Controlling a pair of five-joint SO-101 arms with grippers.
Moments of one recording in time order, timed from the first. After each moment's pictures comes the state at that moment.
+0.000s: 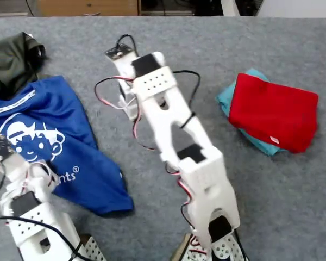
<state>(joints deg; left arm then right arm) -35.9 -74.7 88.2 47.3 -3.7 -33.0 41.5 -46.6 101.1 -1.8</state>
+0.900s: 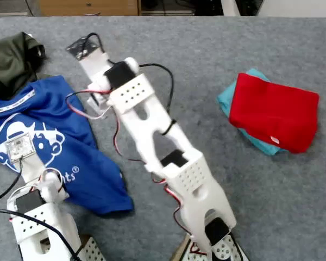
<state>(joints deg) -31.7 -74.7 86.6 60.5 -8.7 -42.5 44.4 -59.3 94.0 -1.8</state>
